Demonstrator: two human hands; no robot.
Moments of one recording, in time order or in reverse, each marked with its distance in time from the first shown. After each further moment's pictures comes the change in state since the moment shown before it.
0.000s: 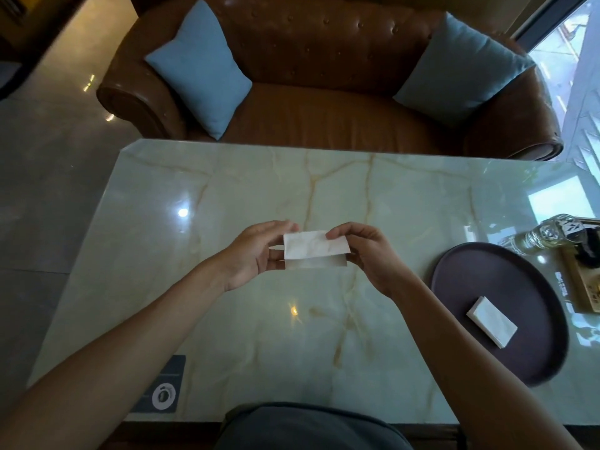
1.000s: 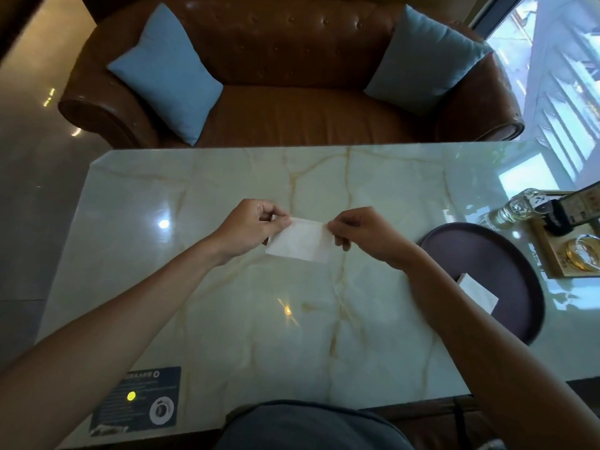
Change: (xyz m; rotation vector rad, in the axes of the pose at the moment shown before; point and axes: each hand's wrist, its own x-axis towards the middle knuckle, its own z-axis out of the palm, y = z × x) left_hand 0.016 0.029 0.009 0.728 0.113 0.330; right_hand -0.007 -0.026 -0.025 -0.628 0.018 -0.082
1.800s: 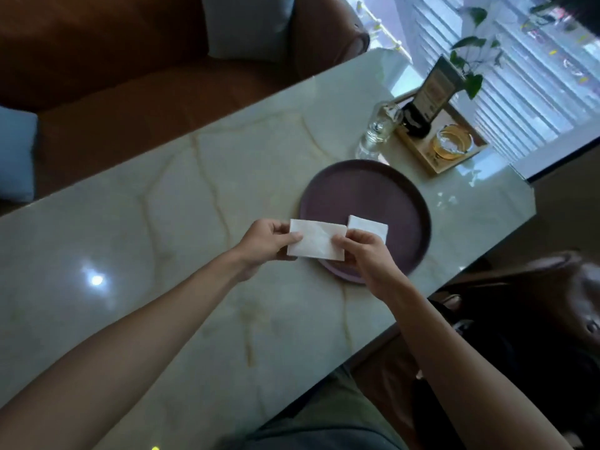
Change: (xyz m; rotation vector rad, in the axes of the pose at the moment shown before) left_hand 0.092 0.046 0.297 -0.147 -0.469 -0.290; right_hand -0.148 0.220 -0.090 0.943 0.625 0.427
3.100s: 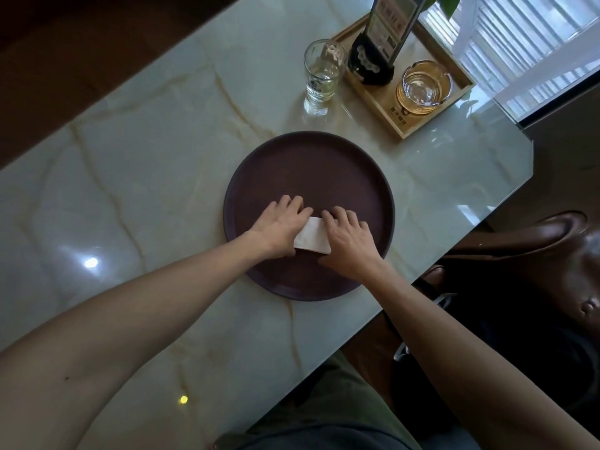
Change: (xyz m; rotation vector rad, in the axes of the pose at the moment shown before) left_hand 0.194 -0.012 0.148 1.750 -0.276 0.411; right_hand 0.123 0.027 -0.134 -1.561 -0.002 -0.225
